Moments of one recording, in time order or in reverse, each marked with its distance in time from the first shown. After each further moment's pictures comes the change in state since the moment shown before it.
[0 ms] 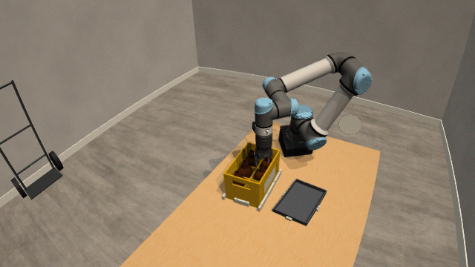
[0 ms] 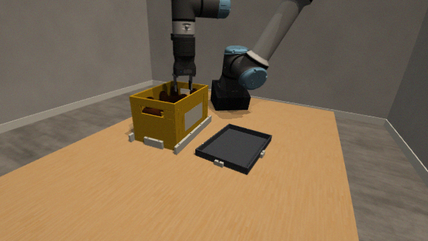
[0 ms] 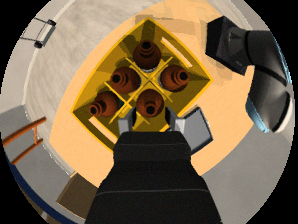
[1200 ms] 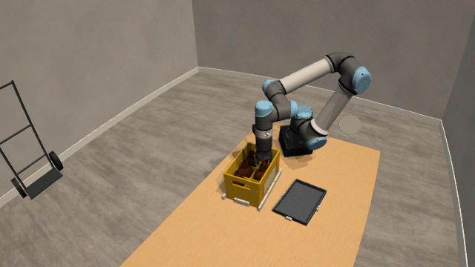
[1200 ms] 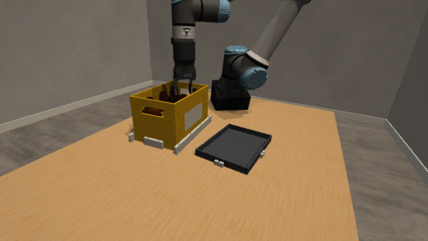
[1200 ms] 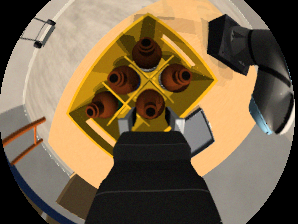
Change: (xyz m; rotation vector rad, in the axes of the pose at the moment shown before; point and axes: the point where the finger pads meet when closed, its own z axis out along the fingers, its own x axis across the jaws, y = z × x) arm 0.000 0.000 0.013 0.000 0.000 0.000
